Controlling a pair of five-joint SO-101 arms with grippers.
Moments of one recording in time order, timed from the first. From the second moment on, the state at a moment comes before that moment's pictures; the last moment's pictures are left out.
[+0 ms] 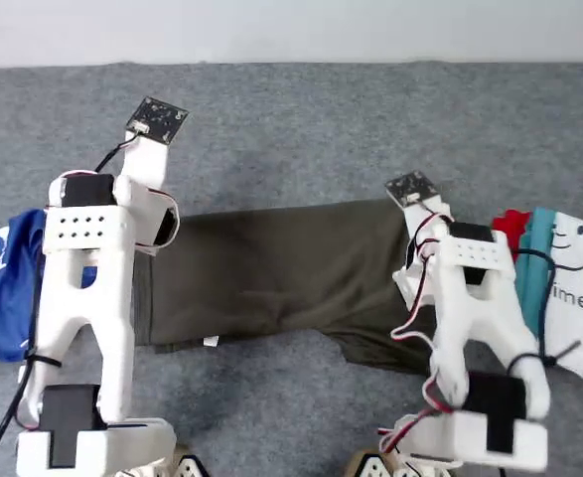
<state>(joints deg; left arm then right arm) -6.0 -6.5 12.9 79.3 -13.5 5.4 -2.9 35.1 59.3 29.8</state>
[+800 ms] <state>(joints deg) -9.1 -6.5 10.8 79.3 -15.3 1.7 1.6 10.9 90.0 32.0</state>
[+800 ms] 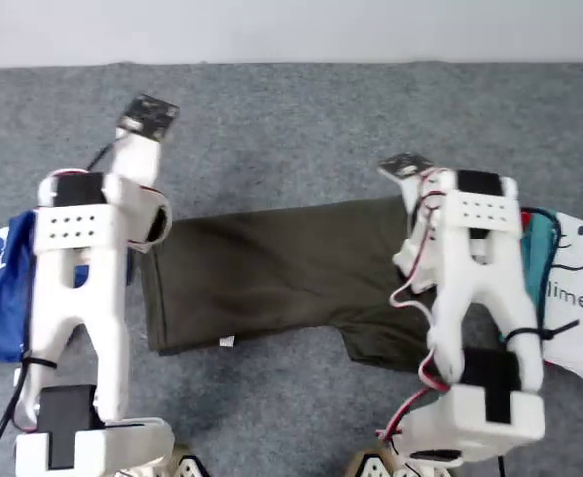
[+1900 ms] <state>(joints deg) -24.4 -15.5 10.2 81.3 -15.7 -19.9 -3.6 41.8 71.6 26.3</state>
